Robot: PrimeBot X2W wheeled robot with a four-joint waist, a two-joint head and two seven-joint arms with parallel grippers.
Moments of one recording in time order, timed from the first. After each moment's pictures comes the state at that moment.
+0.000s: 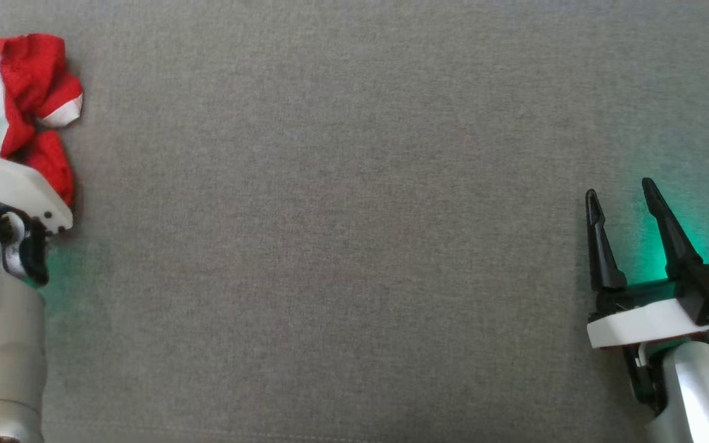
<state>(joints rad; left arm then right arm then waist) -0.76 0.28 0.09 0.90 -0.30 -0.01 0.24 -0.12 -0.14 0.02 0.15 0.02 0.12 -0.25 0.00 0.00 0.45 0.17</state>
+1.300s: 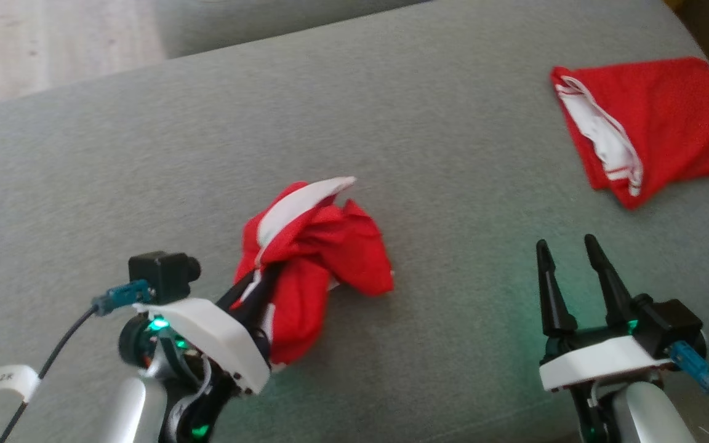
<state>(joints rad) -0.08 0.12 -0.25 -0.14 -0.61 -0.11 0.57 -0.05 -0.05 0.09 0.24 0.17 0.12 -0.25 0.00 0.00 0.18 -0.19</state>
